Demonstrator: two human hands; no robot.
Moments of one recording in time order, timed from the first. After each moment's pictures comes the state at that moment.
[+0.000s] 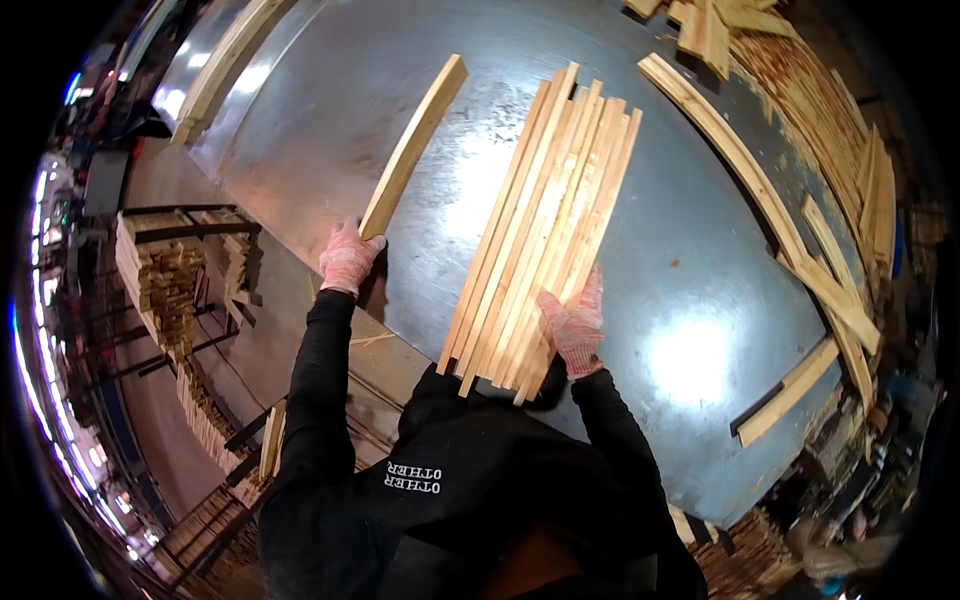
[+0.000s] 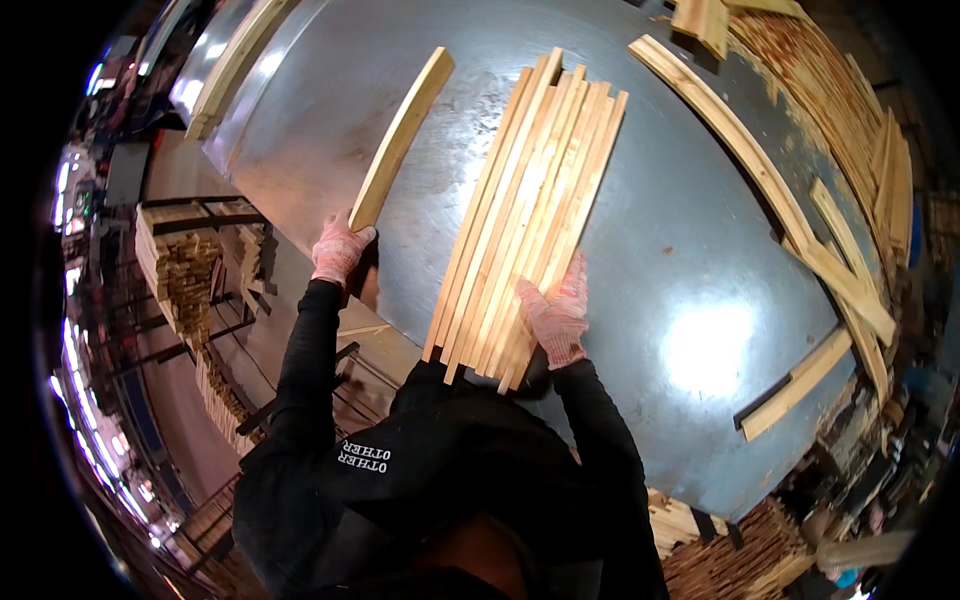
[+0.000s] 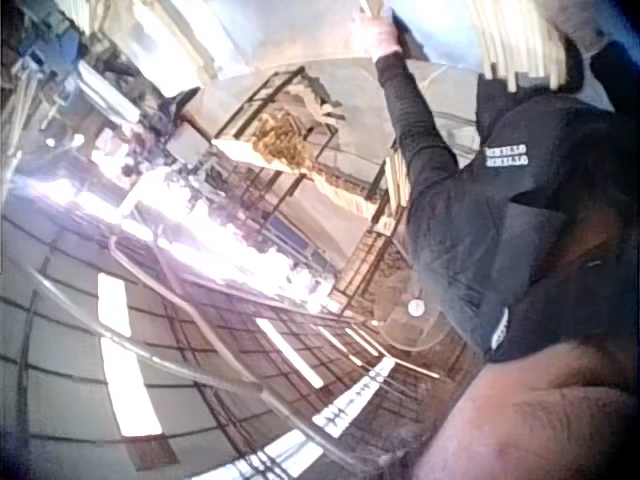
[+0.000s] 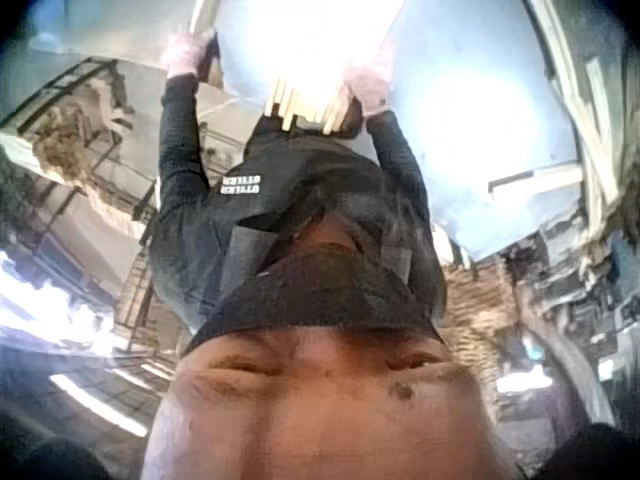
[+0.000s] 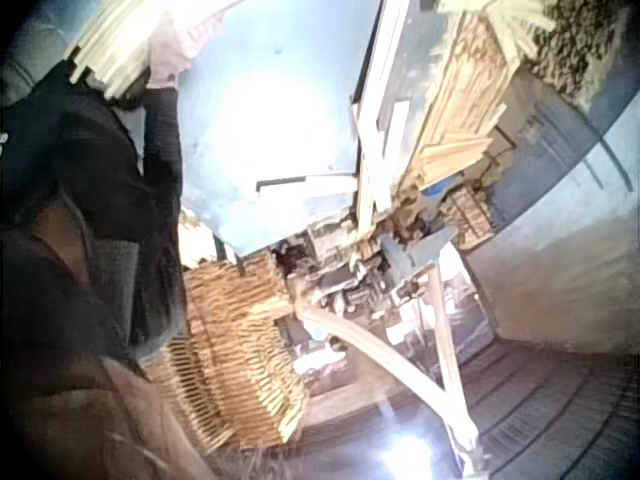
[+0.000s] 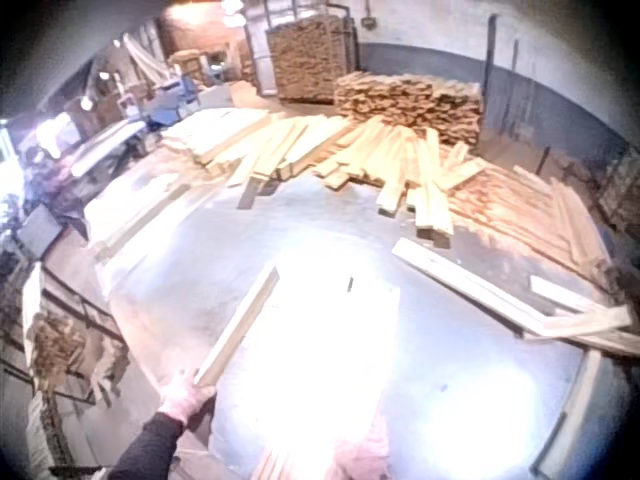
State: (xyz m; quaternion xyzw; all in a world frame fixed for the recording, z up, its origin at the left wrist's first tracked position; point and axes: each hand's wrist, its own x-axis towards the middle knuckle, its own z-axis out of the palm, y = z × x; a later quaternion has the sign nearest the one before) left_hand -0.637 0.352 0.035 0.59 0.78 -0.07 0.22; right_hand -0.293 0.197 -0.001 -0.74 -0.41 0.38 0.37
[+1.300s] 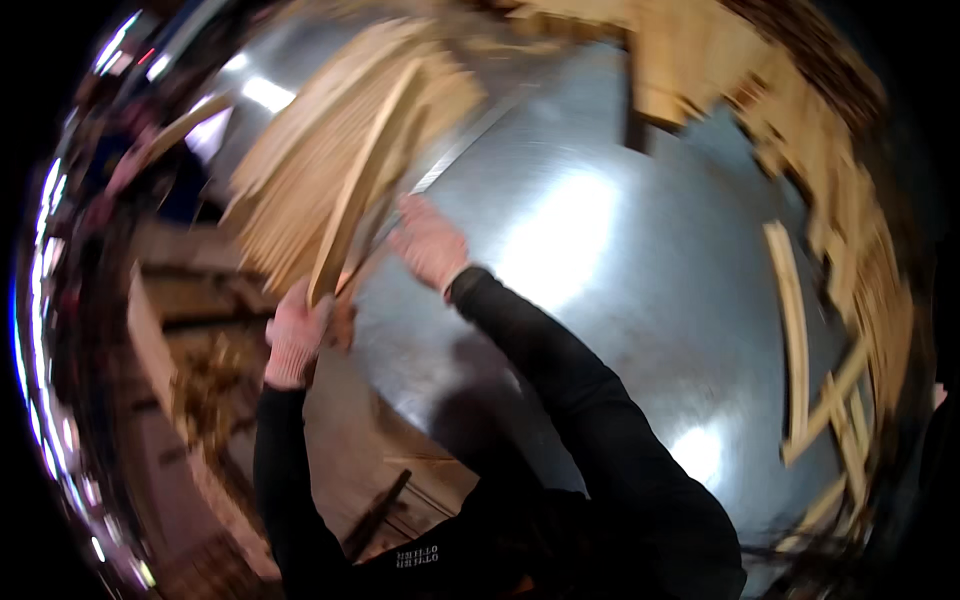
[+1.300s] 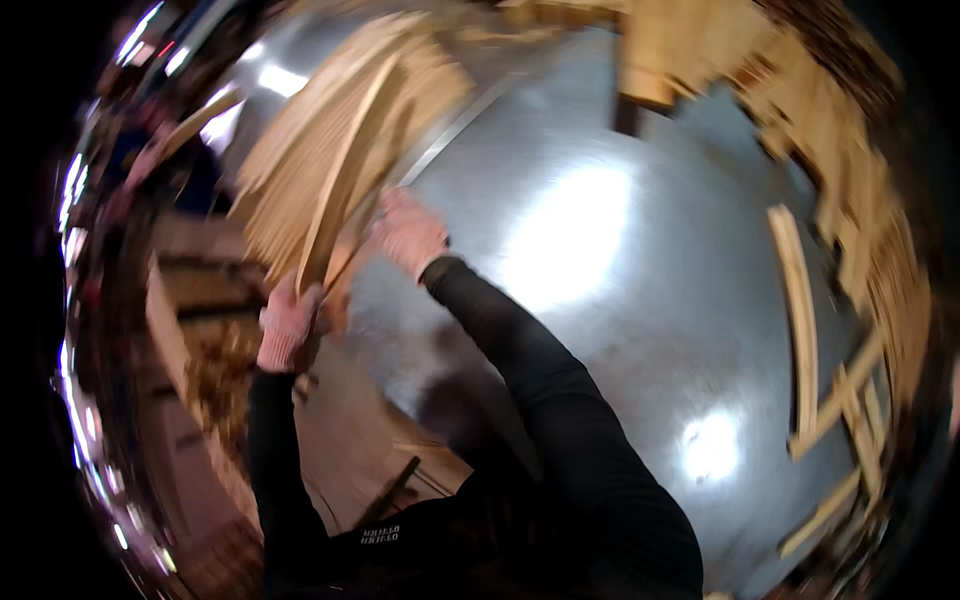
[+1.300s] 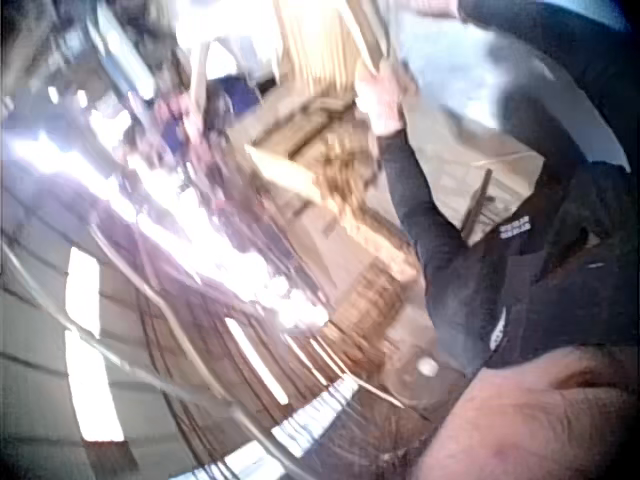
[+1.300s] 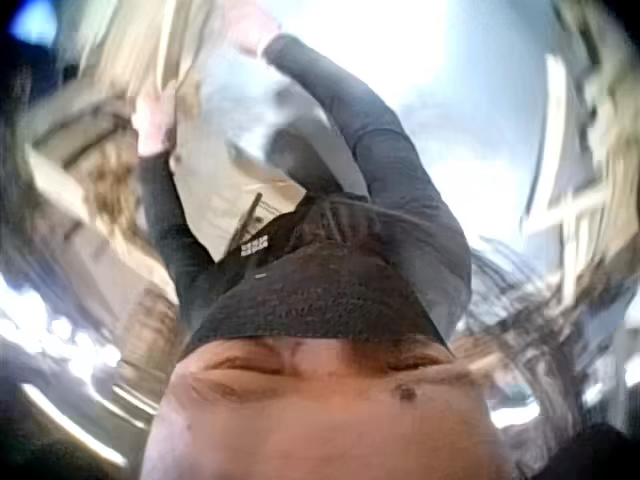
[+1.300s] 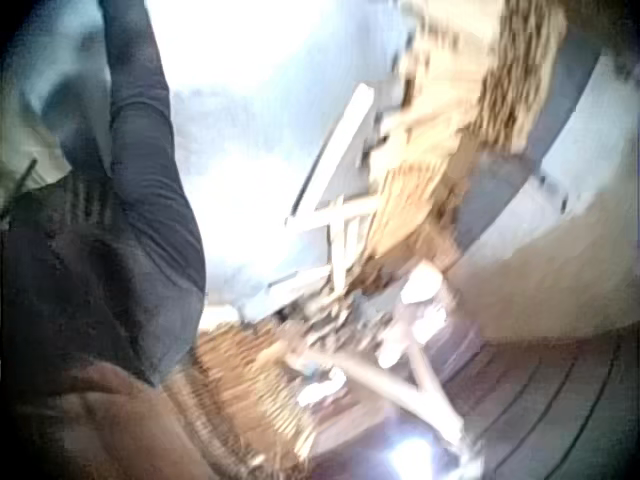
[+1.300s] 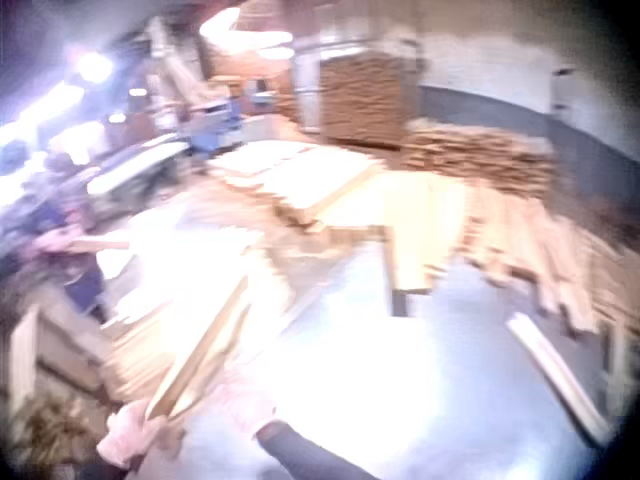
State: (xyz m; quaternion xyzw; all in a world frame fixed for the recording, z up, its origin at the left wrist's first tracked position) left_hand -0.612 0.382 0.090 0.63 0.76 0.05 0.17; right_hand -0.378 0.469 -0.005 -0.52 -0.73 0.36 0.27
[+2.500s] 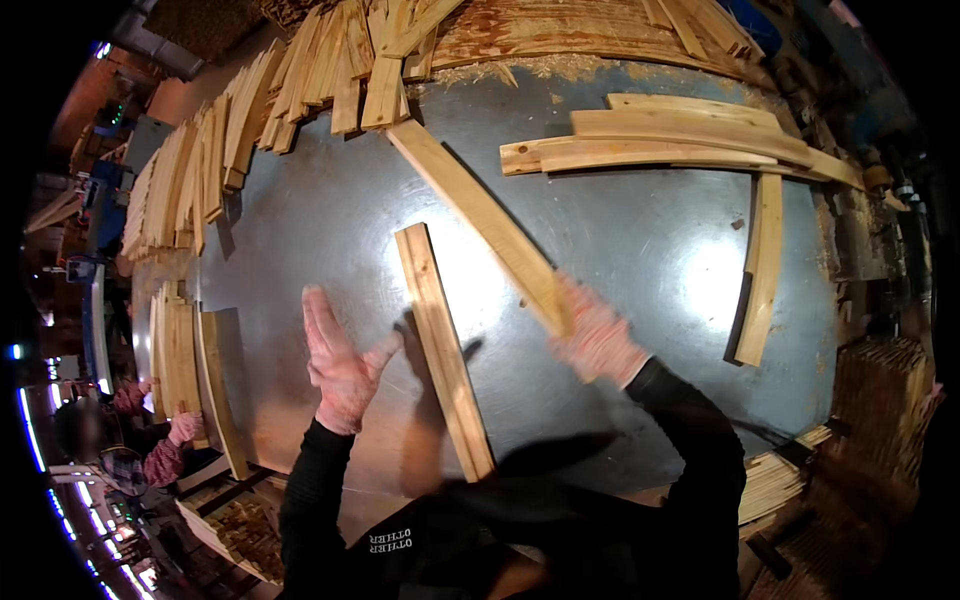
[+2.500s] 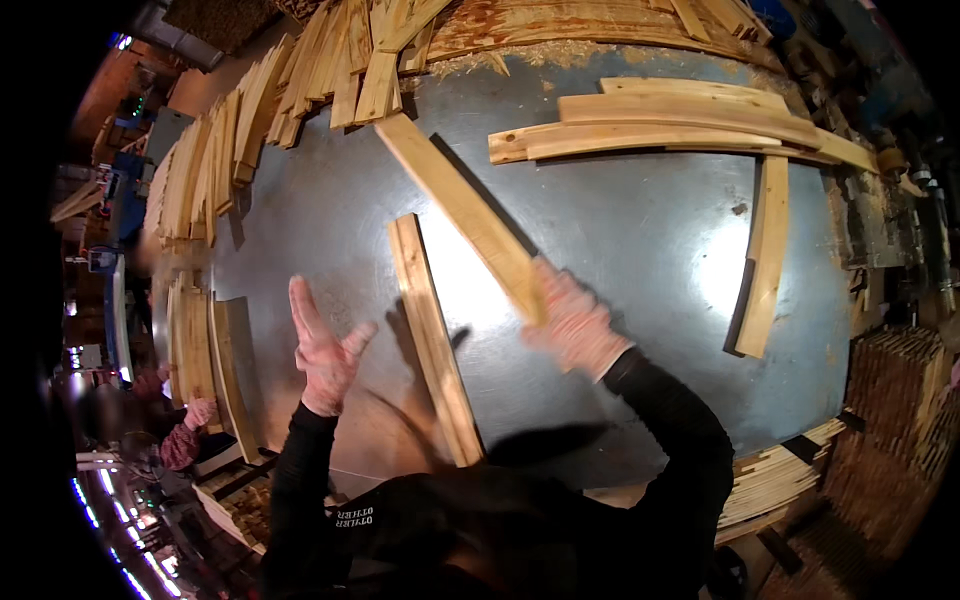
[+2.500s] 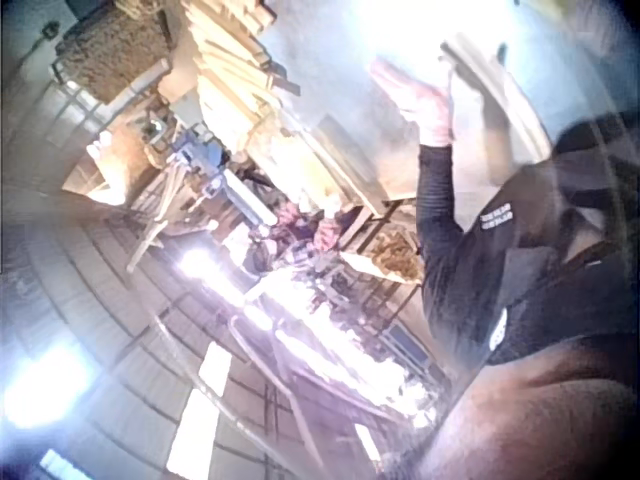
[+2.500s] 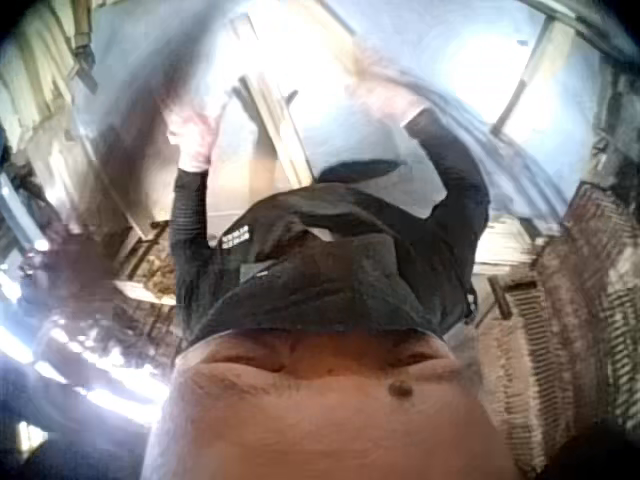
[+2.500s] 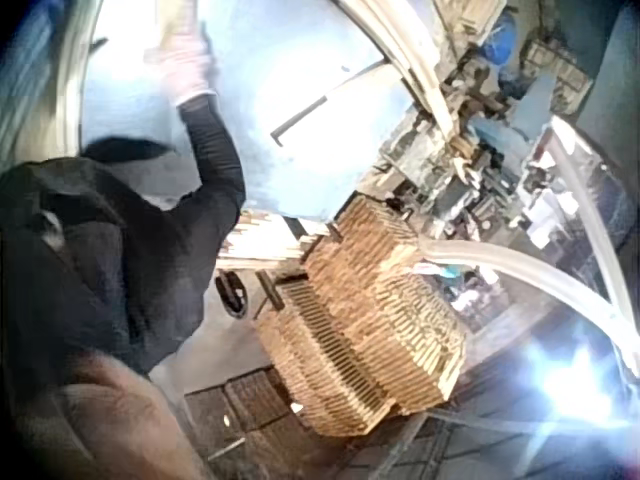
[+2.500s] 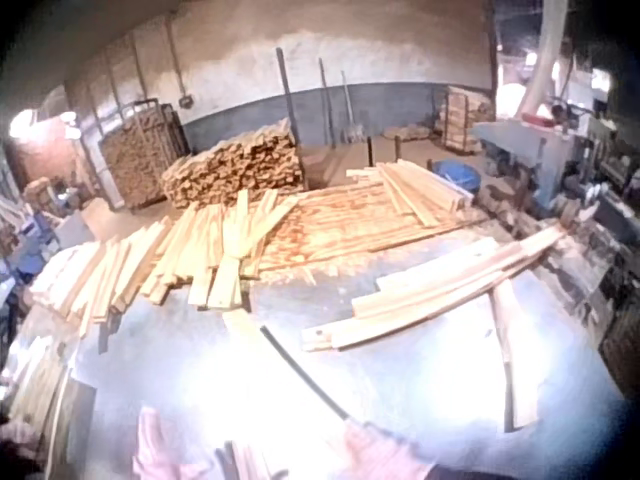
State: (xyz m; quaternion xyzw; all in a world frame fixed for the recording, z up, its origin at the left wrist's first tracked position) left_hand -0.120 0.192 0.112 0.91 0.32 0.24 0.03; right_hand 0.145 -0.030 0.048 -0.82 -0.40 0.36 0.20
